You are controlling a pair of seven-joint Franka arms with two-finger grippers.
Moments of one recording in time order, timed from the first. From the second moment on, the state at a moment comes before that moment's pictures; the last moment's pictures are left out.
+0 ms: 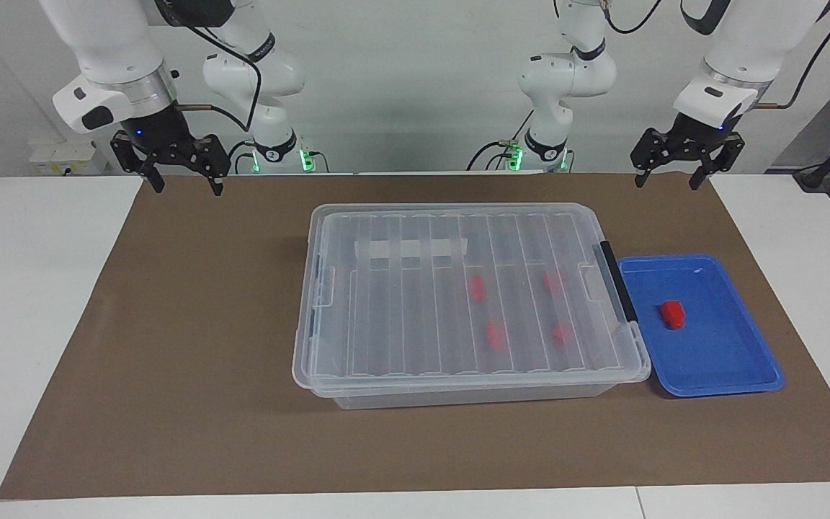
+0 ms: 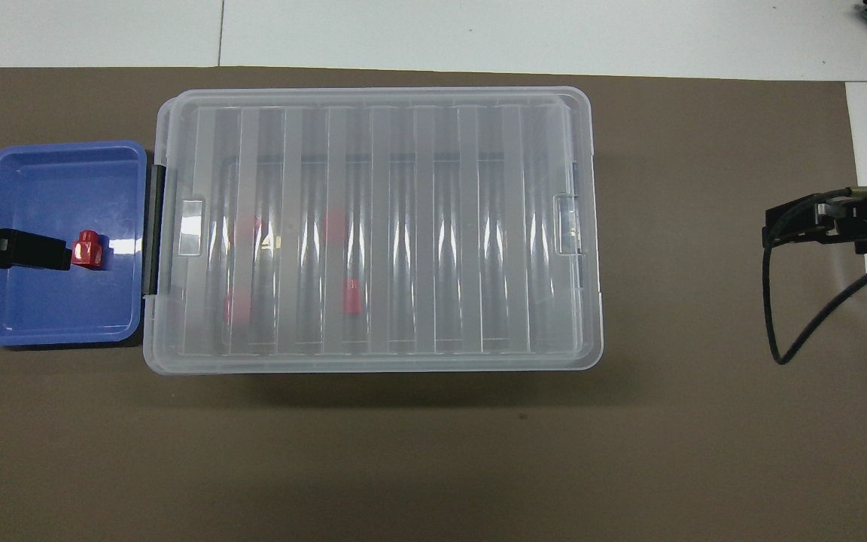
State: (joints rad) left arm -0.07 -0.10 0.00 -1.66 0.00 1.62 0.08; right arm 0.00 0.02 0.06 -1.49 -0.03 1.50 0.14
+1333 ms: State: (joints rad) left arm -0.07 -0.10 0.00 -1.66 0.00 1.62 0.08; right arm 0.01 0.00 0.05 -1.52 -0.03 1.50 0.15
